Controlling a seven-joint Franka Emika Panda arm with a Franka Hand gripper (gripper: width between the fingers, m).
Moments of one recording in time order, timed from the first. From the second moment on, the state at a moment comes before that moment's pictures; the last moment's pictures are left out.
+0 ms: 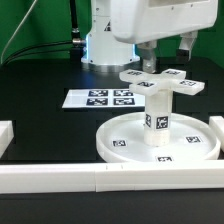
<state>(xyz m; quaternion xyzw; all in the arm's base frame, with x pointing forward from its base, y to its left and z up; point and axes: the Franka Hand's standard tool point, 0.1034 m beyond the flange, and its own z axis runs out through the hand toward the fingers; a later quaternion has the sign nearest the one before) 0.573 0.052 0.136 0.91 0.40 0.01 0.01</state>
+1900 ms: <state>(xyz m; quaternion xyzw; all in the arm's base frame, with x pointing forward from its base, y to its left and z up) 0.556 0.040 0.115 0.67 0.74 -0.02 0.04</state>
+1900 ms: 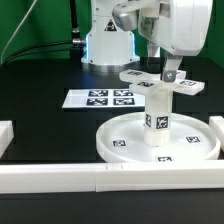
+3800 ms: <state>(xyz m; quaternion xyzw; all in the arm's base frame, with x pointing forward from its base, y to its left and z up) 0.556 0.041 0.105 0.96 0.27 -0.01 0.04</state>
